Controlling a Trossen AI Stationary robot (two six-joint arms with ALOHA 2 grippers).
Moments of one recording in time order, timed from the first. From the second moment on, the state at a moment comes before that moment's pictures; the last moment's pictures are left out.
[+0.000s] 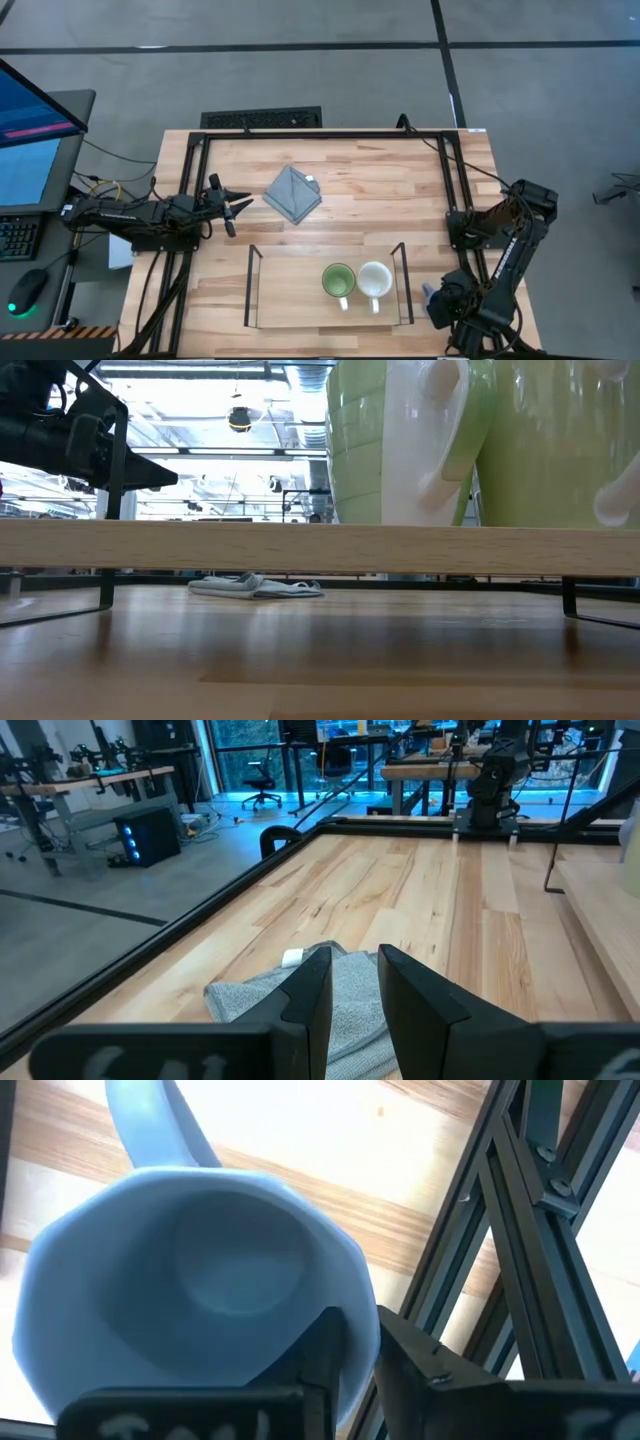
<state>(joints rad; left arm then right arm) -0.05 0.19 0.02 0.06 -0.45 0.00 1.14 1.64 1.16 -1.23 -0.10 2.30</state>
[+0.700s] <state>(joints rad) -0.05 0.19 0.02 0.06 -0.45 0.00 1.14 1.64 1.16 -1.24 -0.09 2.30</state>
